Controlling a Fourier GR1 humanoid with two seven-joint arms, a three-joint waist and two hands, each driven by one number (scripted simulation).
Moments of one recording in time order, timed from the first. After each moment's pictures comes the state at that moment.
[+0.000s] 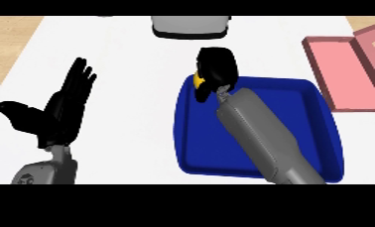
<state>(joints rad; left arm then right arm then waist) -0.11 0.09 0.07 -1.64 0.10 0.08 0.20 -0.79 0.00 0.38 -0.97 1.01 -0.02 0.54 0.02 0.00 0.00</state>
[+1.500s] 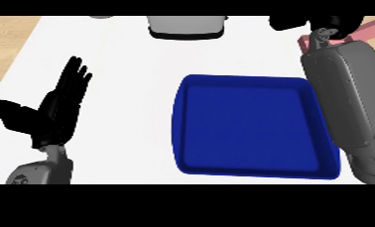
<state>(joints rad) -0.12 0.10 0.09 -1.66 0.10 0.08 0.22 -0.88 -0.30 0.01 -1.20 1.07 -0.11 0.75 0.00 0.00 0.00</state>
